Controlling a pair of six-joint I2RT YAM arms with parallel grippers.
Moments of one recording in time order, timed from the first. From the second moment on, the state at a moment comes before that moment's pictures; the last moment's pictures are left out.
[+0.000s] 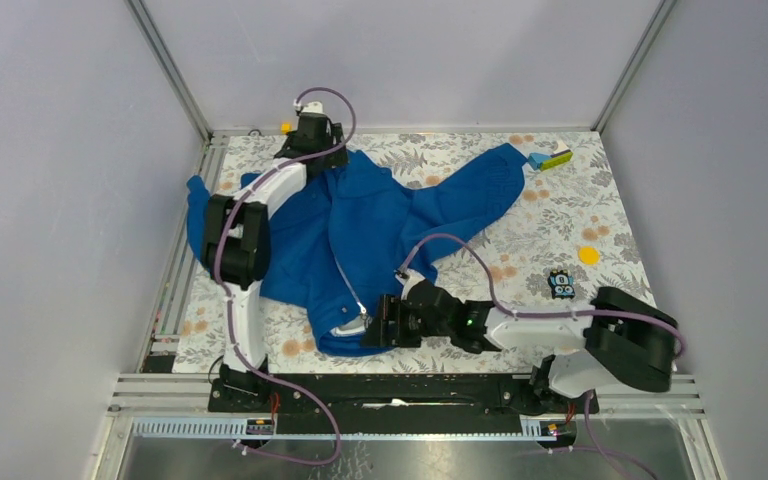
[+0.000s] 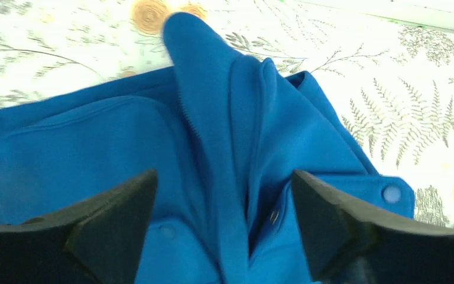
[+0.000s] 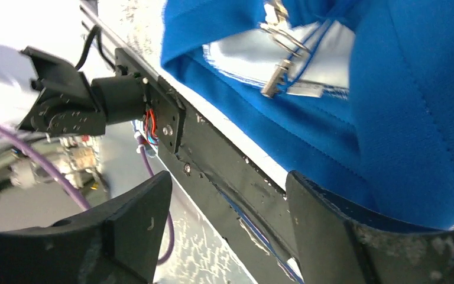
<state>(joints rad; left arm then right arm) -0.25 2.15 1.71 -0.19 -0.21 -0.30 1.15 1.44 0.56 0.26 -0.15 1.15</state>
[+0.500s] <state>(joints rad) -0.25 1.27 1.28 -0.26 0.15 -0.45 1.07 0.95 1.13 -0.47 0.39 0.40</state>
